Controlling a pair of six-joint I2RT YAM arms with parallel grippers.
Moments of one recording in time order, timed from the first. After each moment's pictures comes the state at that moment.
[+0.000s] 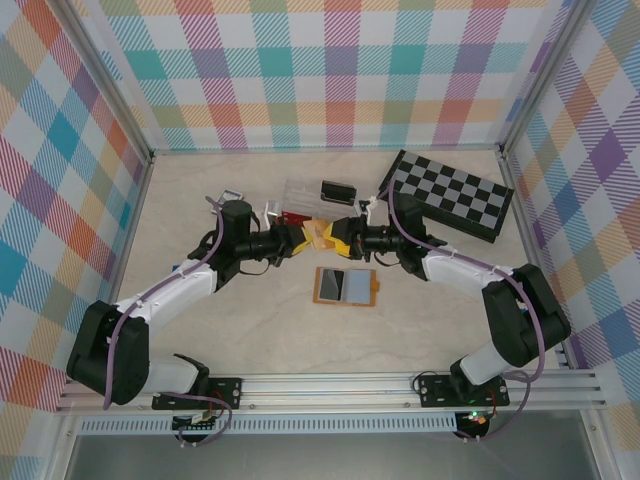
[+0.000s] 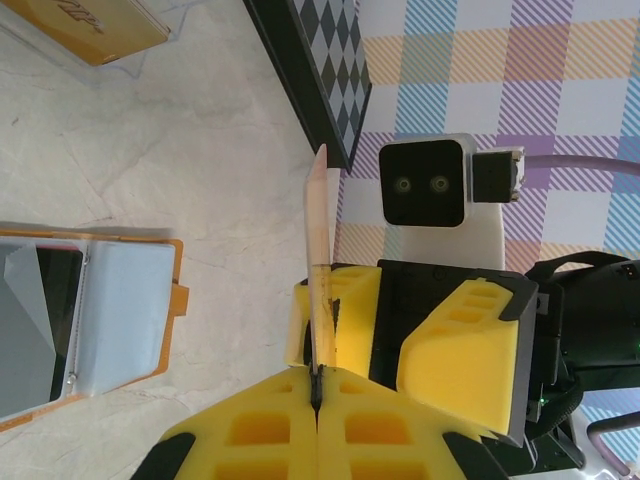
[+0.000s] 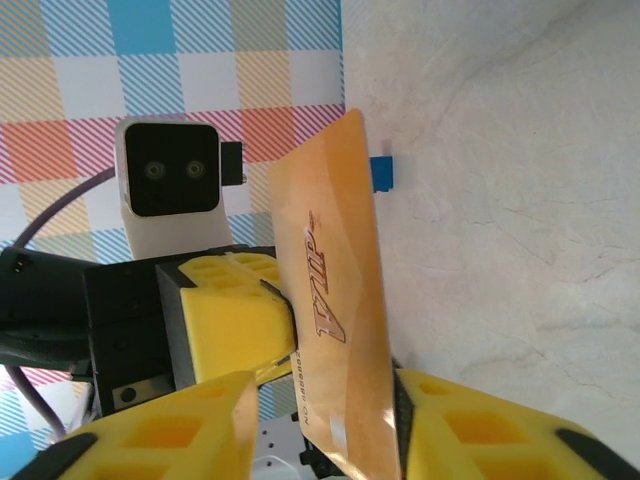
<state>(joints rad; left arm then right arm) -0.42 1.33 0.78 0.11 0.69 -1.19 0.50 1.53 0.82 0.35 -0.87 1.29</state>
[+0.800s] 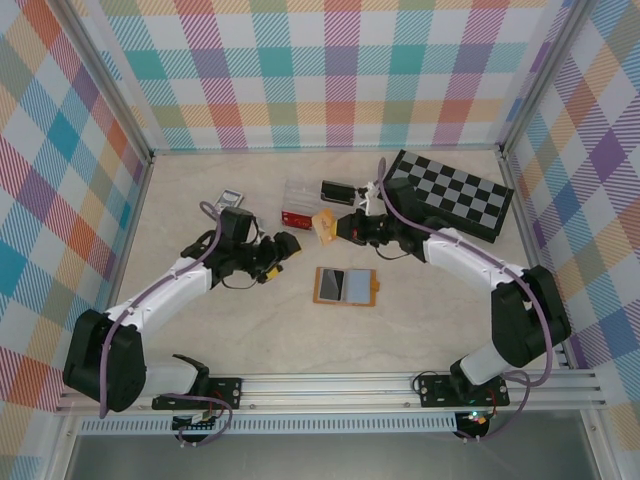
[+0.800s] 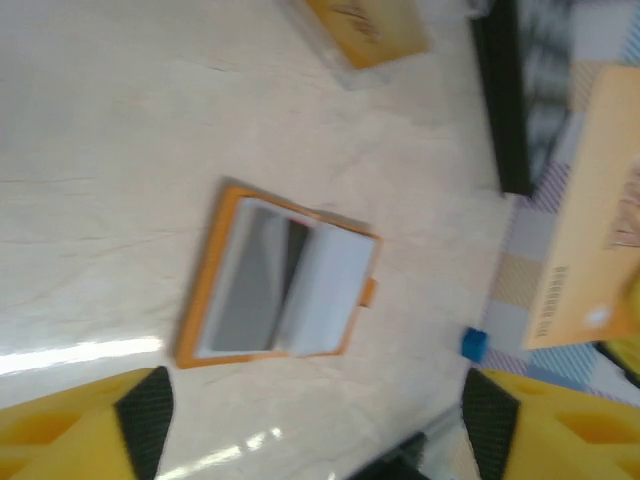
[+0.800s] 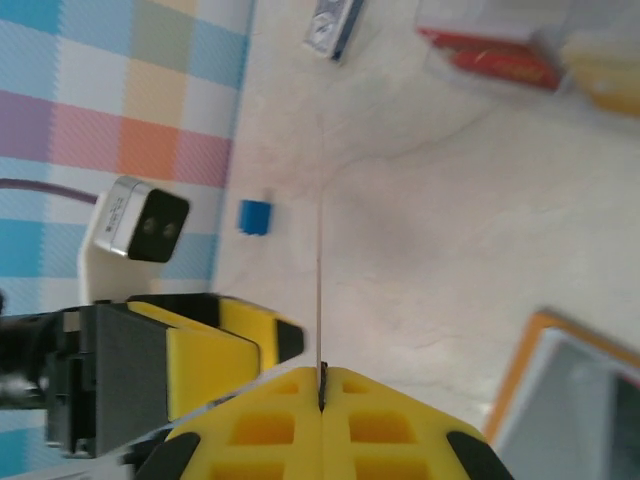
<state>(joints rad) -0.40 1.29 0.83 -0.42 0.44 -0.97 0.51 1.53 1.06 -0.19 -0.62 0.69</state>
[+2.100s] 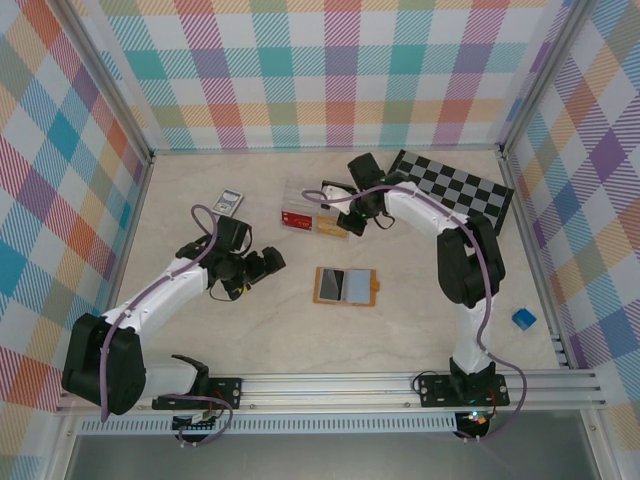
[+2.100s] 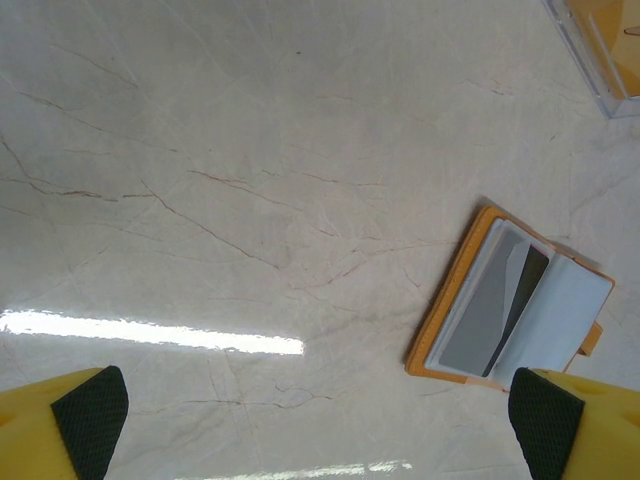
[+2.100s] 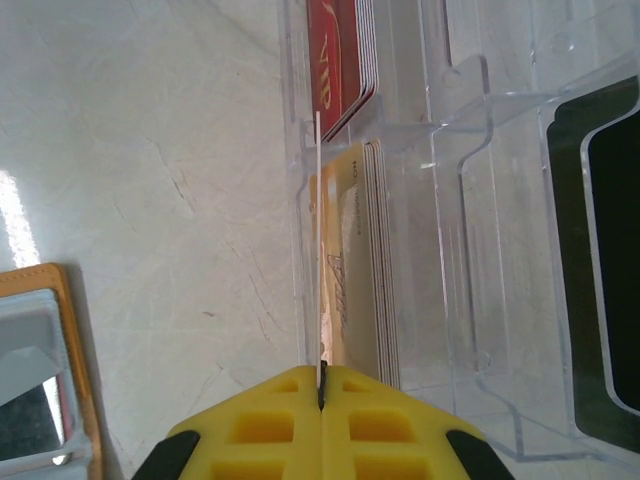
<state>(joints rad) -0.36 1.28 0.83 -0.66 0.24 -0.84 0.50 2.04 1.65 -0.73 -0.28 -0.75</state>
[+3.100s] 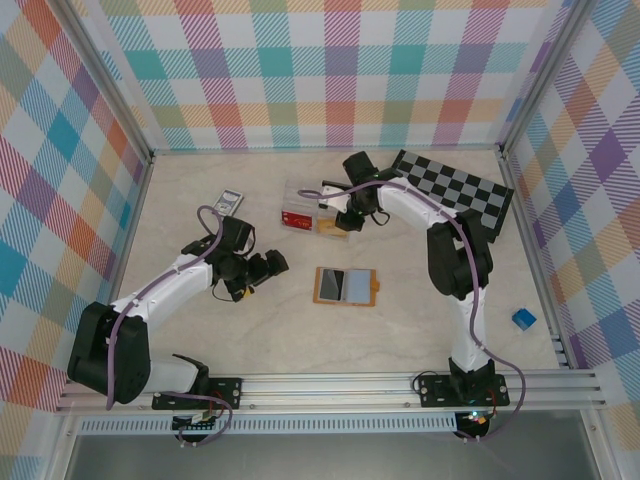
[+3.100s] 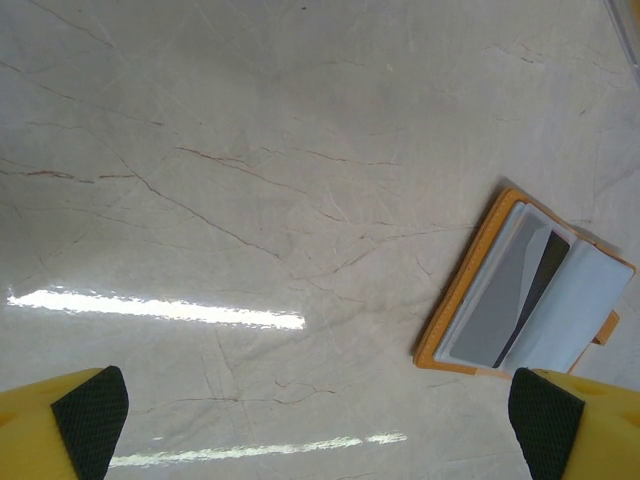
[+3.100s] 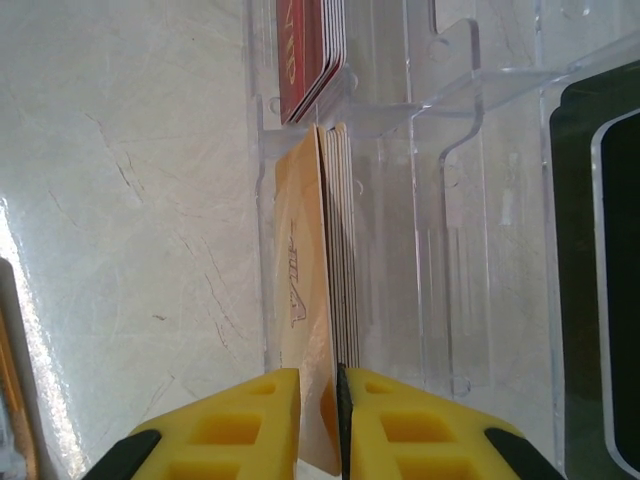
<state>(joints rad) -0.36 1.34 0.83 -0.65 0.28 -0.83 0.50 2.12 1.74 -0.78 -0.25 -0.76</state>
